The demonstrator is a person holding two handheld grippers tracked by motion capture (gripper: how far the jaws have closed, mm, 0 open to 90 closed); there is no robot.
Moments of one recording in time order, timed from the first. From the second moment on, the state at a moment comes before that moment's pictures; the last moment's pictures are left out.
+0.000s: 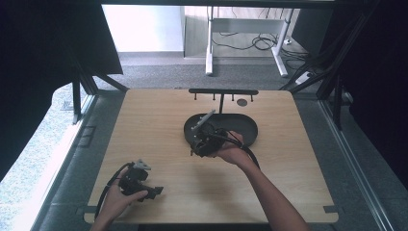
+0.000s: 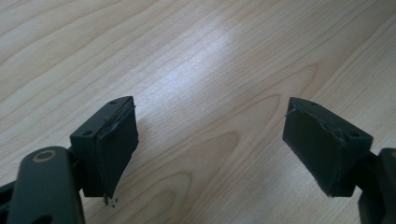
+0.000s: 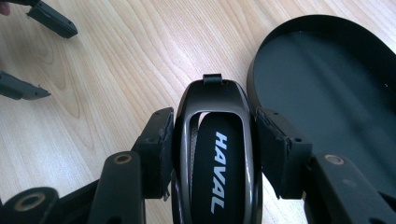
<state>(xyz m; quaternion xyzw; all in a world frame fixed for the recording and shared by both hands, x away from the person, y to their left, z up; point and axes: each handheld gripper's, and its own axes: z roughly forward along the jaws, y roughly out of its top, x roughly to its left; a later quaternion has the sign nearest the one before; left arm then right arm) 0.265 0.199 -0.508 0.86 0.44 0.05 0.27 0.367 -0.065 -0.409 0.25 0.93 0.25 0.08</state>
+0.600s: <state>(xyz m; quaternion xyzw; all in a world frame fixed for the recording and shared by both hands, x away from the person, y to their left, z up) 0.266 0.205 -0.506 0.85 0.45 0.05 0.28 0.392 -0.067 -0.404 0.27 0.93 0.24 0.08</state>
